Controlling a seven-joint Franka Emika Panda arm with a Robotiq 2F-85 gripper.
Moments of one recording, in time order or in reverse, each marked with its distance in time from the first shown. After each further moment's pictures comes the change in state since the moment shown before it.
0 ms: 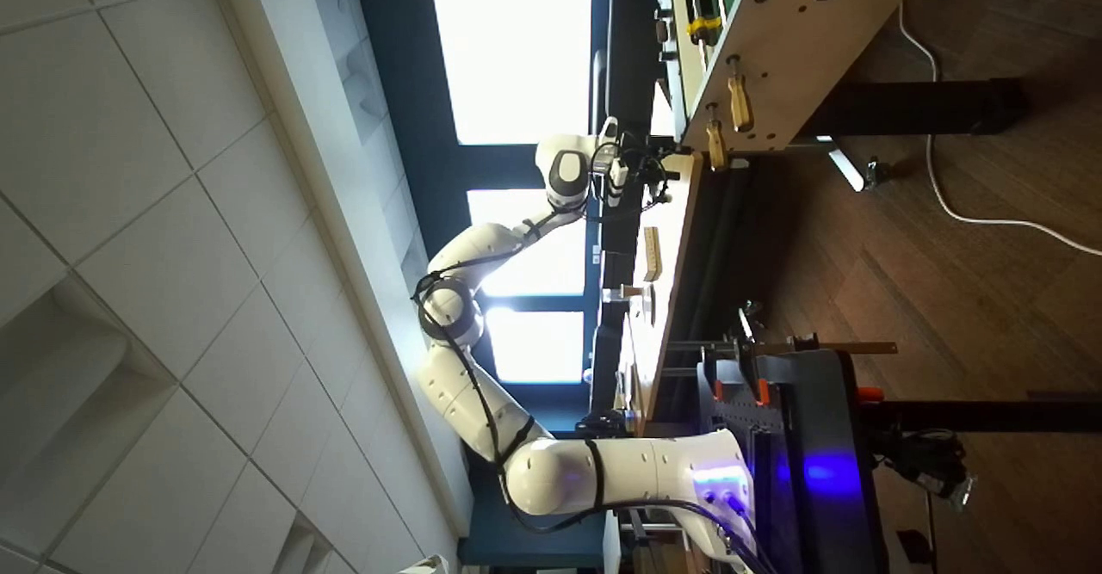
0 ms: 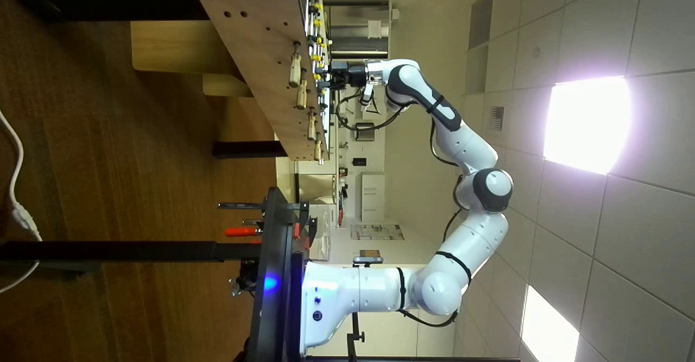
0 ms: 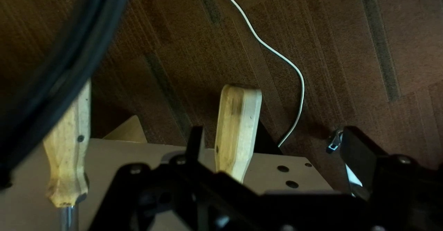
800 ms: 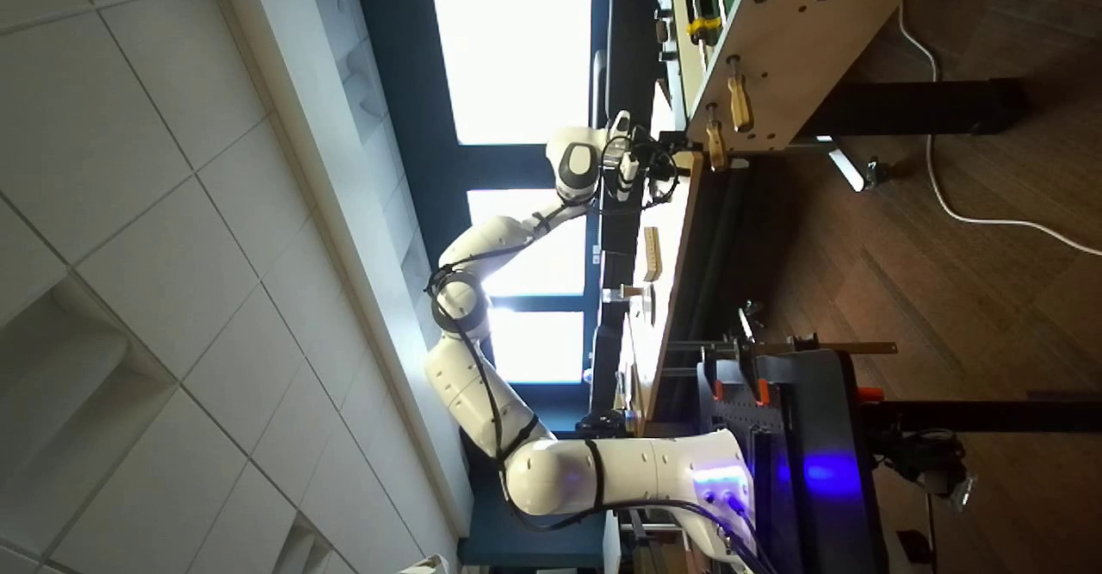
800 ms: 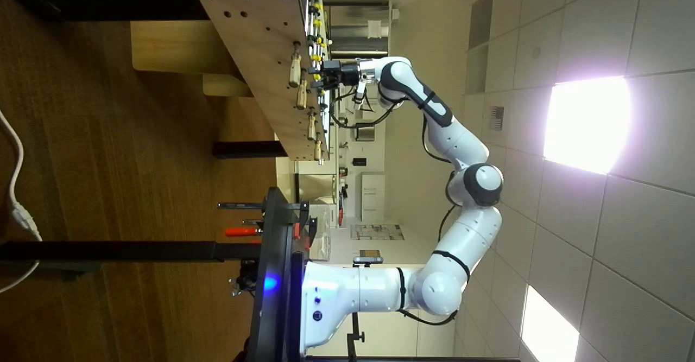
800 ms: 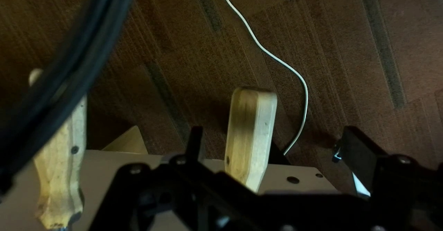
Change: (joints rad) arm -0.003 0.084 -0.007 0.088 0.000 -0.044 0.000
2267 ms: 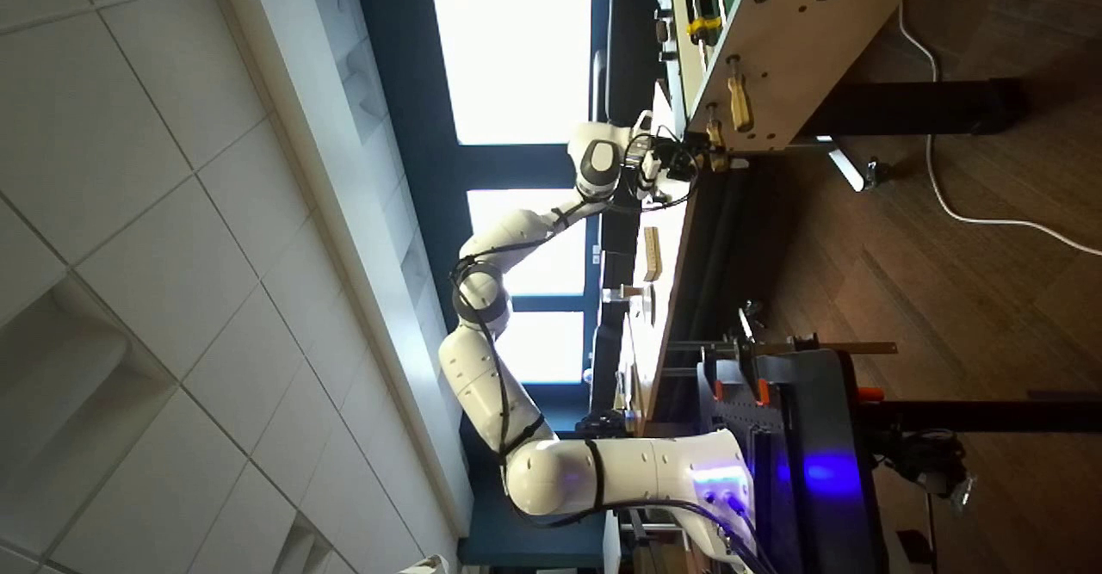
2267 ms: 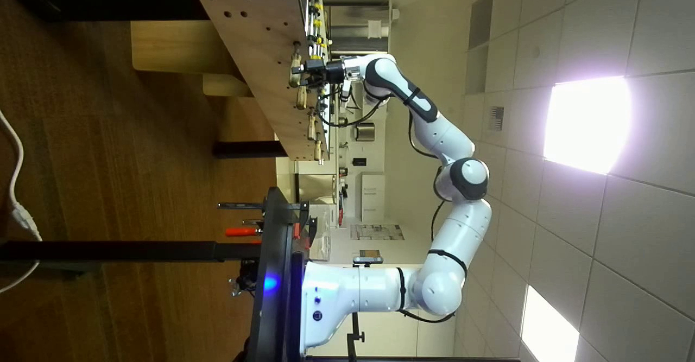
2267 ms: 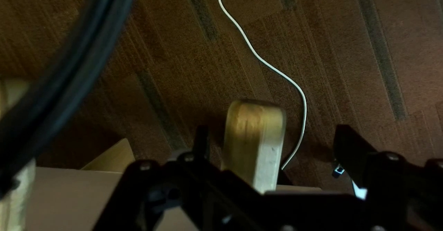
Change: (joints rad) arm 0.000 0.126 0.009 0.093 0.000 -0.008 -0.009
